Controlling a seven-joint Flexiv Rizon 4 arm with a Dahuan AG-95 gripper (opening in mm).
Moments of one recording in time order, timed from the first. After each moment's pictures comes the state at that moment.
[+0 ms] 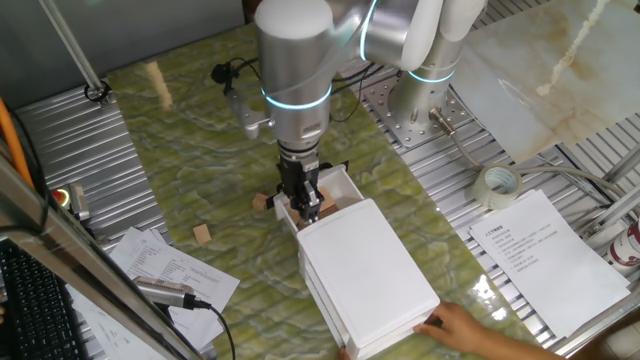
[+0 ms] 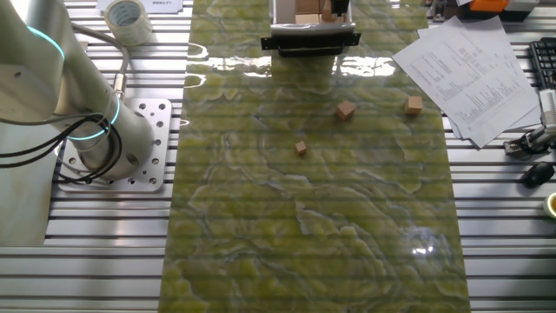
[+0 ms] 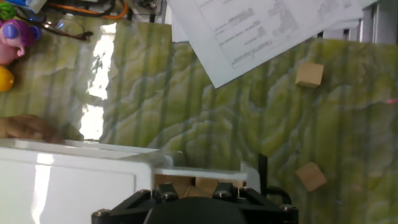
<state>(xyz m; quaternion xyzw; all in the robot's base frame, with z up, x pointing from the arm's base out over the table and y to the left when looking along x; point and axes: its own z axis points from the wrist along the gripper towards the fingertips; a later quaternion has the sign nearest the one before) 0.473 0.227 0.182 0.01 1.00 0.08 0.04</state>
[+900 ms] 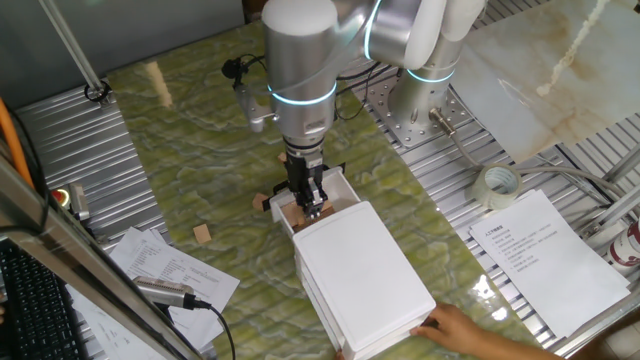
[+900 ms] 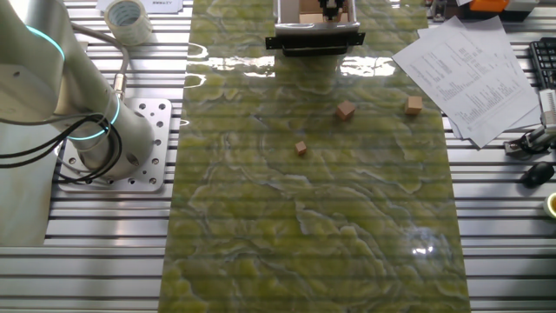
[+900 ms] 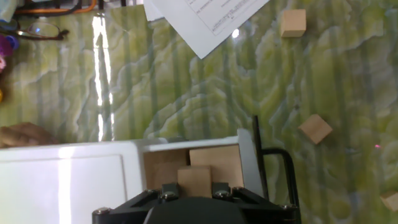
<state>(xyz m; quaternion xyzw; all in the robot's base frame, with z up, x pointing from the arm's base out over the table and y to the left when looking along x) 0.461 0.225 0.182 0.03 1.00 0.08 0.04</state>
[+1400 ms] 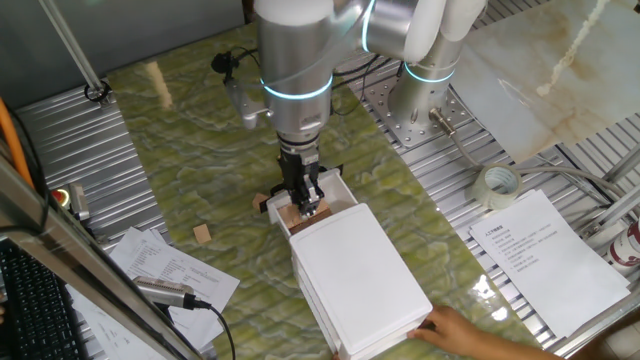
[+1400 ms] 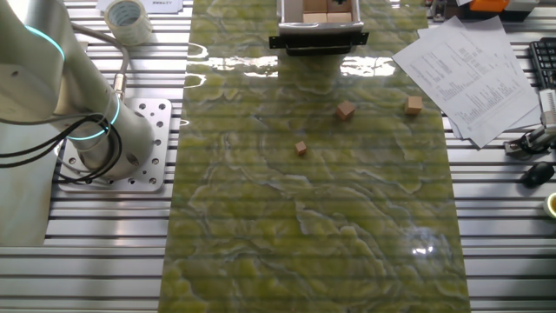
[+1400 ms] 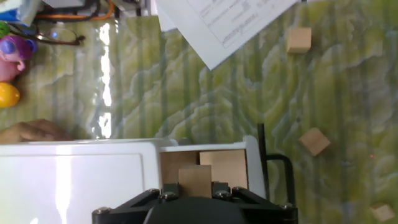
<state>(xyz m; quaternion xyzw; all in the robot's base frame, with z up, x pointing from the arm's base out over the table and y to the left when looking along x) 0.473 0.224 0.221 0.00 1.00 0.08 0.04</state>
